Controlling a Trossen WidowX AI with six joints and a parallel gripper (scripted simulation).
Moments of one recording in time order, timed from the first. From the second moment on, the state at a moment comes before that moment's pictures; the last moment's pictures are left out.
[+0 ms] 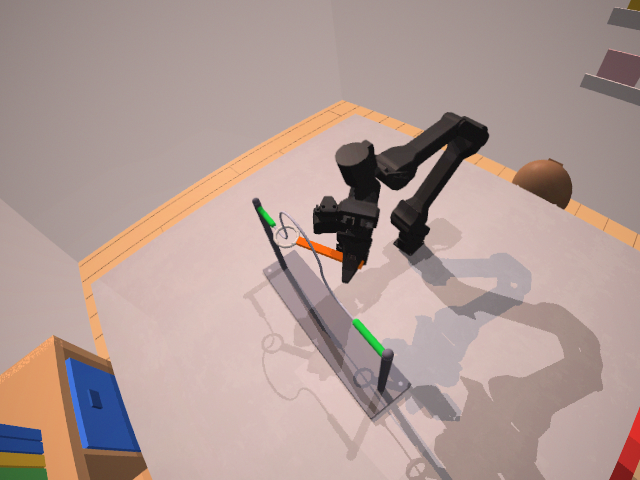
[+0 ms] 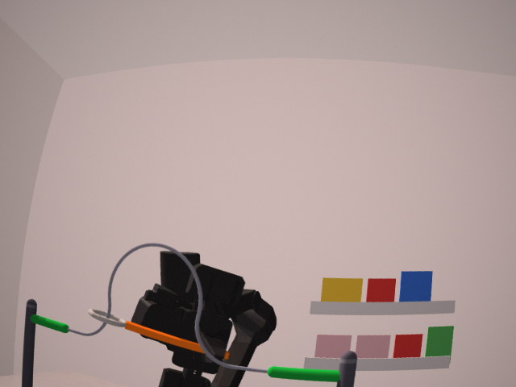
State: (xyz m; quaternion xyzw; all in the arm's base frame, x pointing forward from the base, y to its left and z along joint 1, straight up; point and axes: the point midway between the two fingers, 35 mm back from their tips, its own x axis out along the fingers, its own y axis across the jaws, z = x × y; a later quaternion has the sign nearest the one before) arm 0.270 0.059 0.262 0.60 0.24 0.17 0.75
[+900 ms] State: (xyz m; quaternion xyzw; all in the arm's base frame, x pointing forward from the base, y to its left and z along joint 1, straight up) arm 0.269 0.061 0.296 0.66 0.23 0.19 0.69
